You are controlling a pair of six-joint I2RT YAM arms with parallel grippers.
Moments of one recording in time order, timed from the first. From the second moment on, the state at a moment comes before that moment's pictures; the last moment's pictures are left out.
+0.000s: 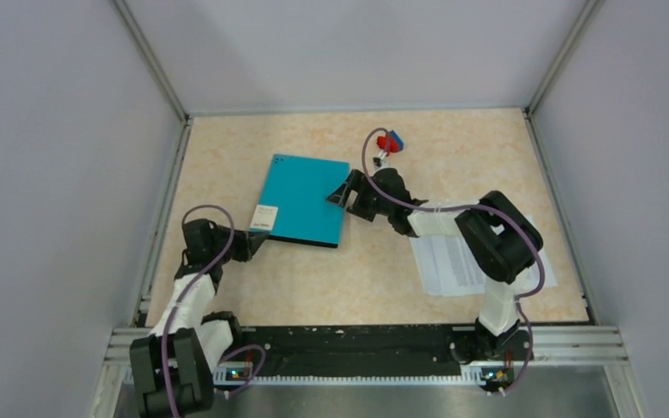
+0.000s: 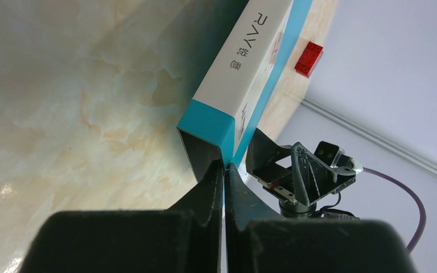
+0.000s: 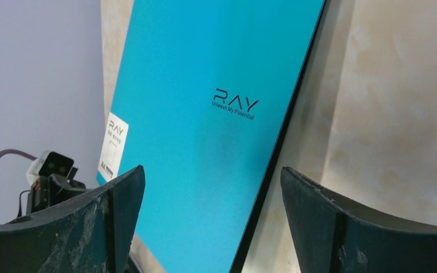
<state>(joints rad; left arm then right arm) 0.20 0.96 0.31 -0.03 0.53 -1.31 0.65 1.88 0.97 0.45 -0.18 0.97</state>
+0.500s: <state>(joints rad) 0.20 0.86 0.28 -0.04 0.56 -1.31 0.66 1.86 0.94 0.50 -0.21 1.05</state>
